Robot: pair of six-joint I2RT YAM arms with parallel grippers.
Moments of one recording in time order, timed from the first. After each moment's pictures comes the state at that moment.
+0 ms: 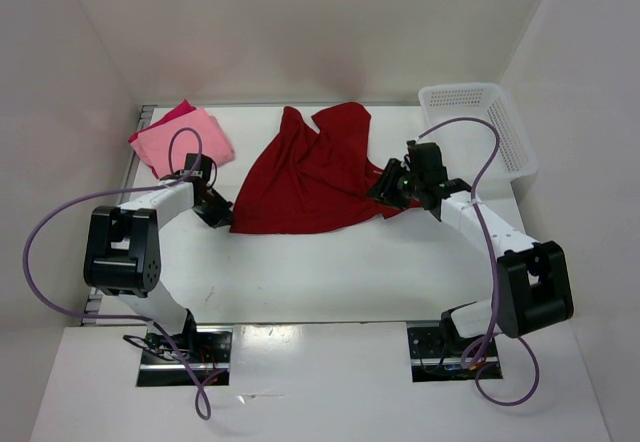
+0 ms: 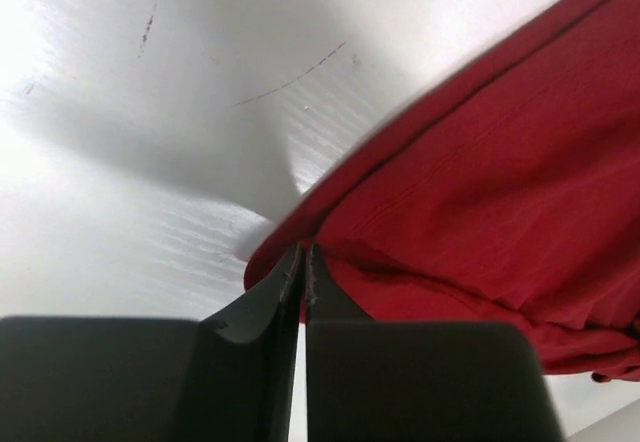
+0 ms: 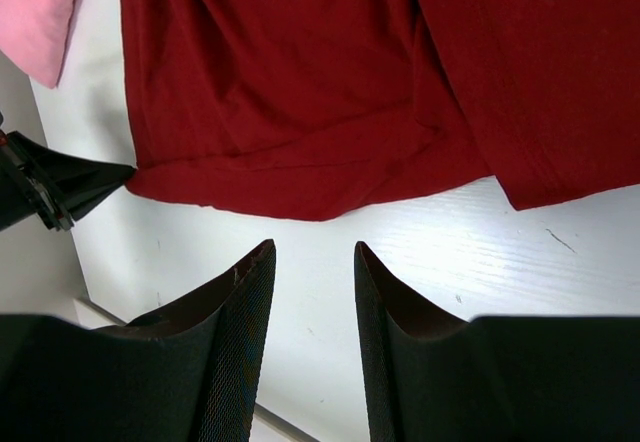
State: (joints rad) left arm -0.04 1.66 0.96 -0.51 0.08 -0.89; right arm 0.27 1.38 0.91 -0.28 -0.28 0.70
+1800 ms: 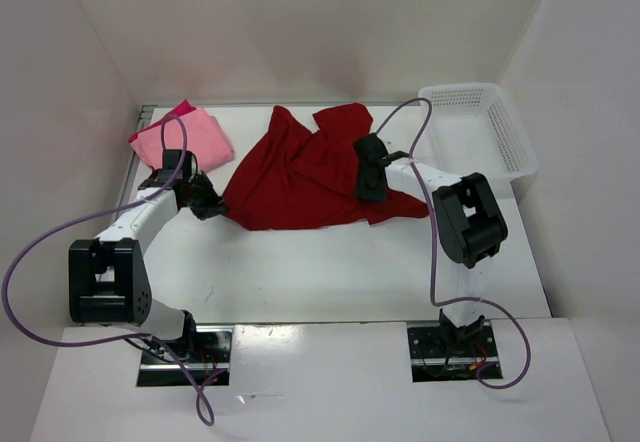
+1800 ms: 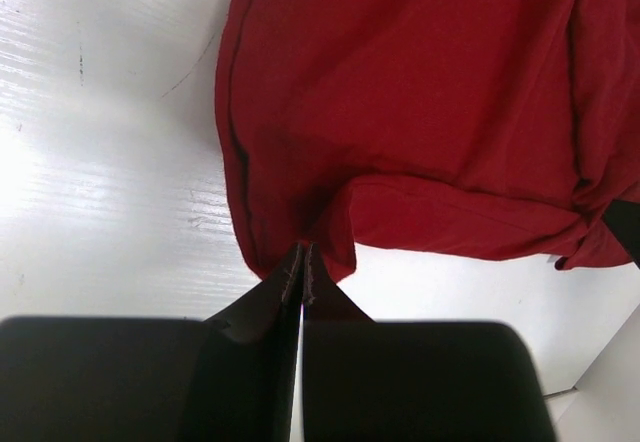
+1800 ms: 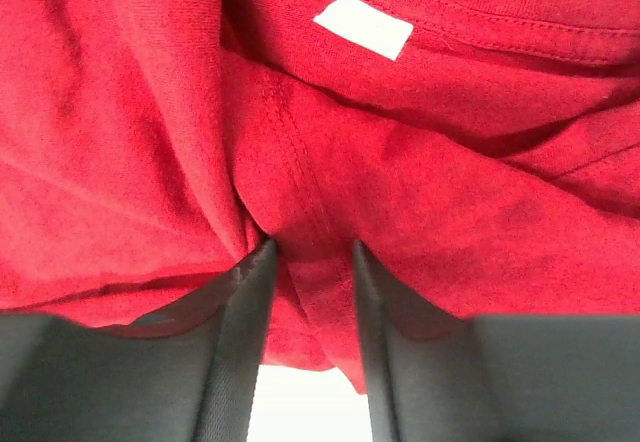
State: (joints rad) left arm 0.04 1.46 0.93 -0.48 0.25 -0.63; right arm 0.44 1.91 1.29 -0.47 0.18 0.59
